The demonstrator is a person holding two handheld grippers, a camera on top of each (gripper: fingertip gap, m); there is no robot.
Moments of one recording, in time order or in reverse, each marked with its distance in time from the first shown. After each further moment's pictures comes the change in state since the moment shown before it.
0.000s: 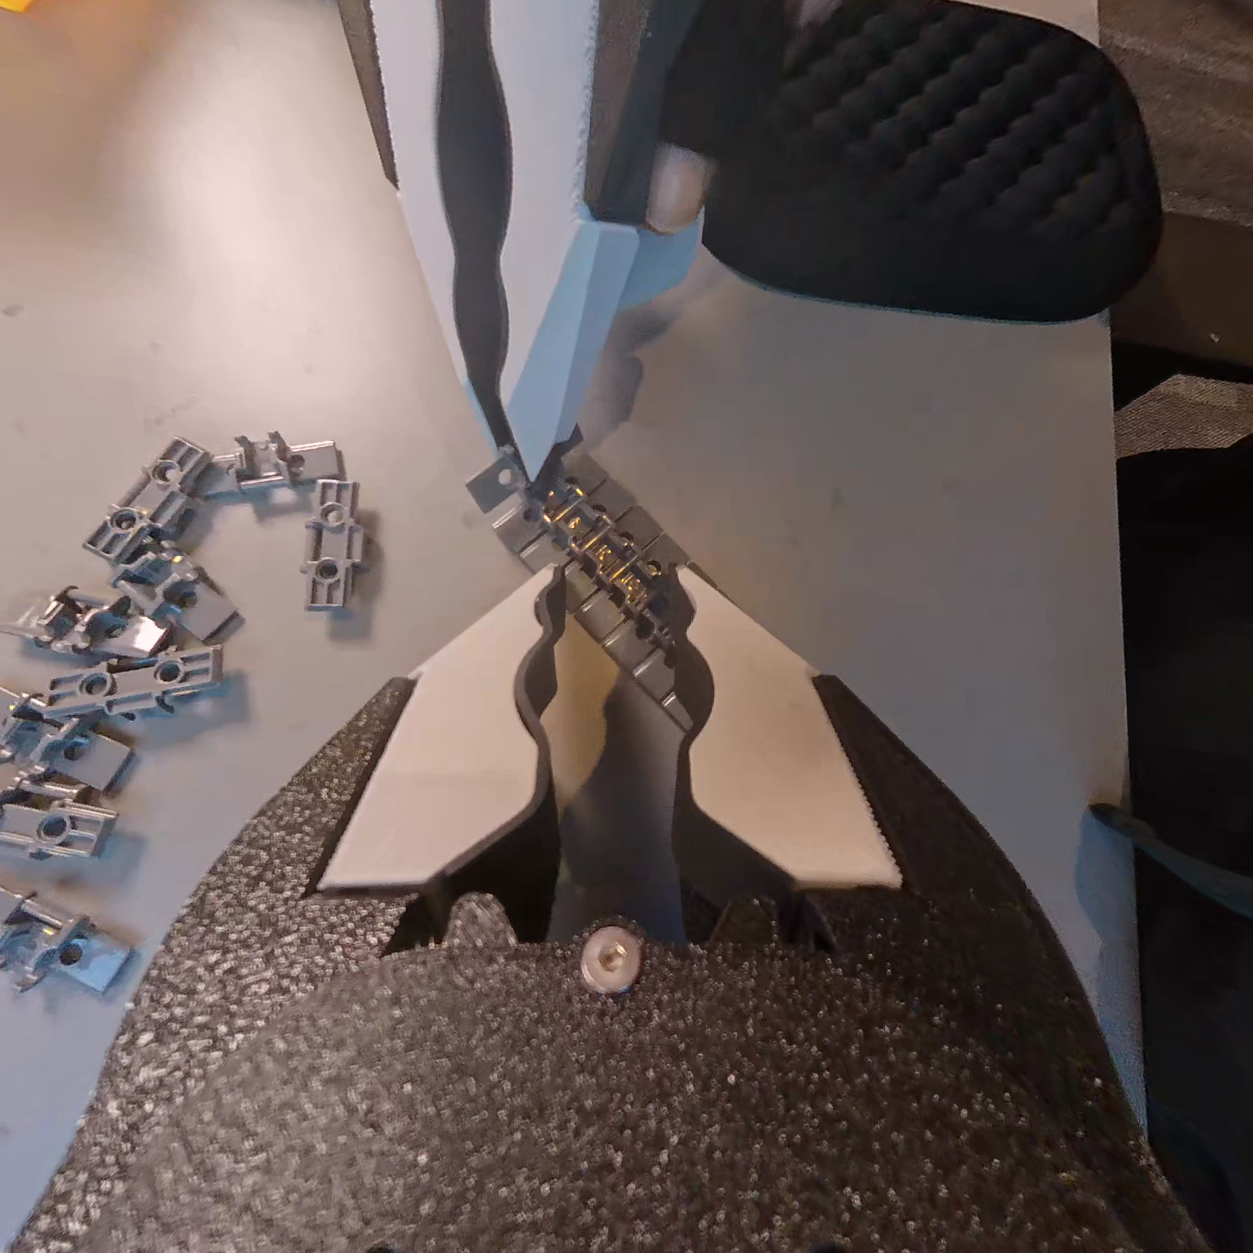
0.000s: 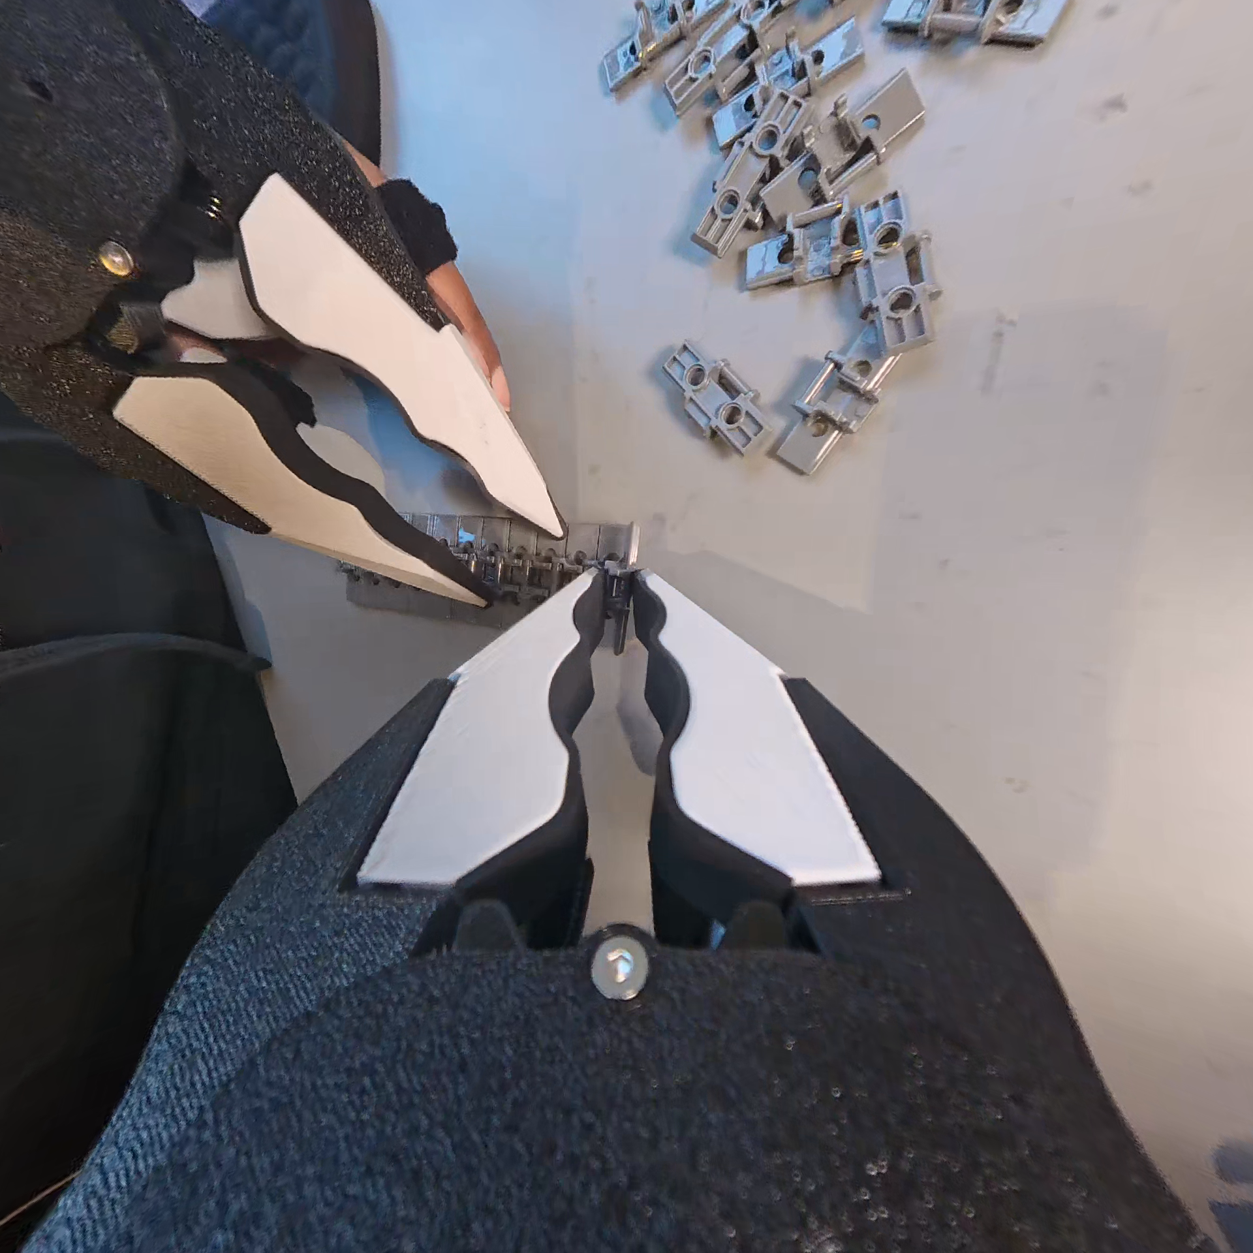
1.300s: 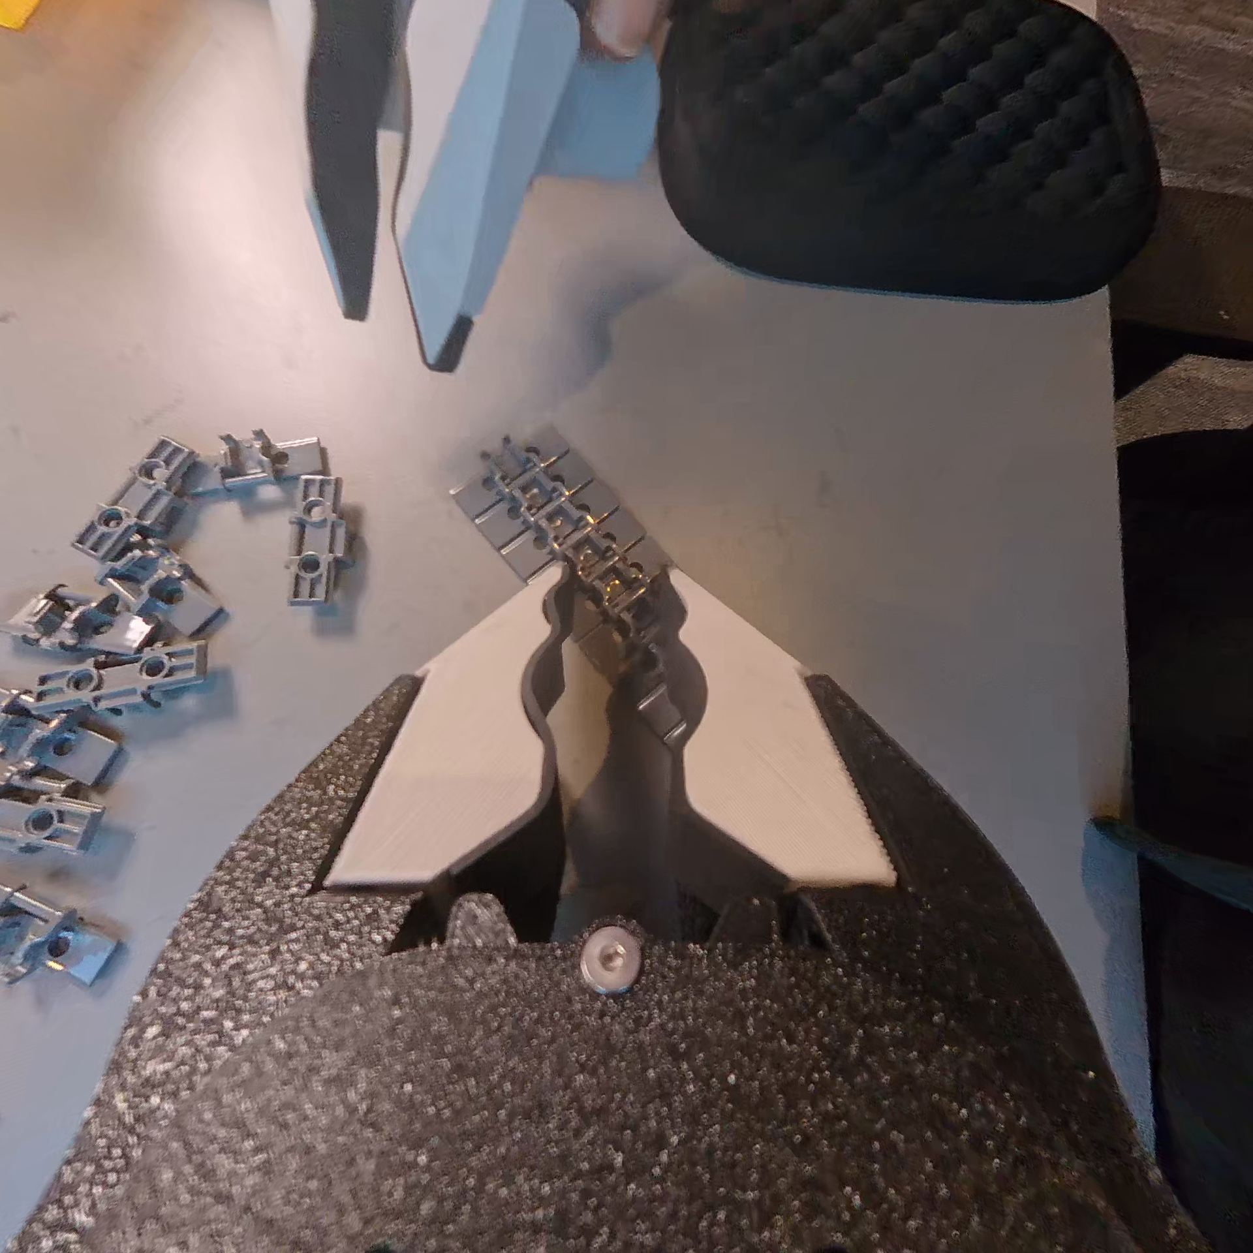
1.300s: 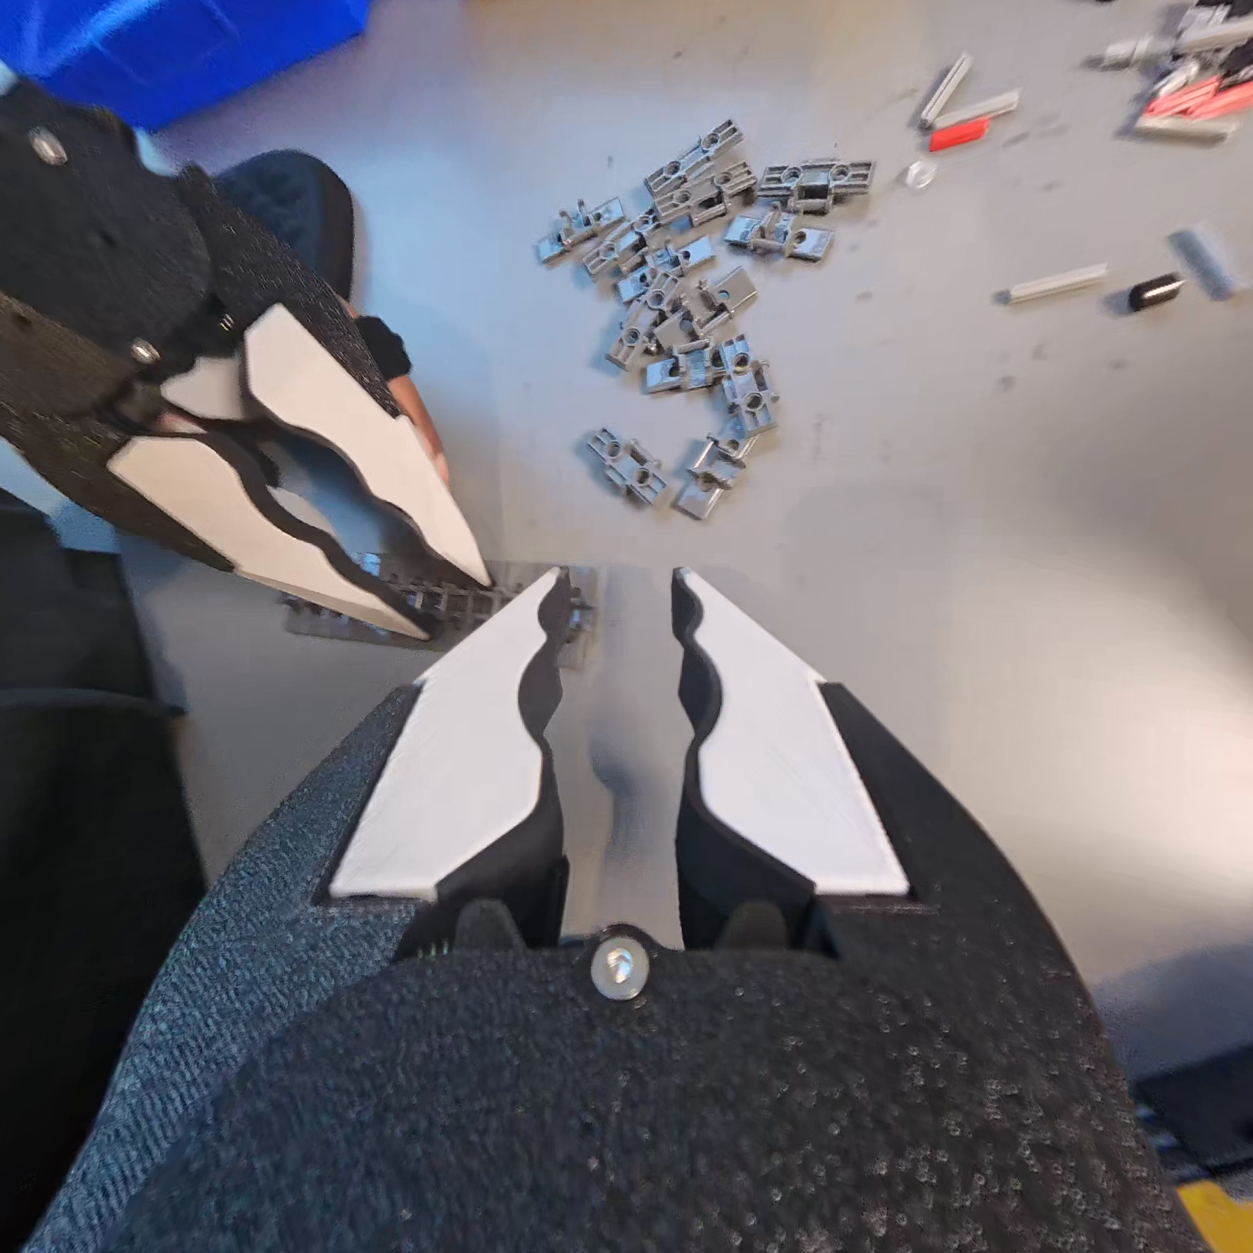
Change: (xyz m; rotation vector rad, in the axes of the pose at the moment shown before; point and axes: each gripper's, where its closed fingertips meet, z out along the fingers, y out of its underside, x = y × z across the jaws) left arm 0.005 0.003 0.000 0.004 -0.011 0.026; right arm 0.018 -0.019 -0.031 0.203 0.150 -0.063
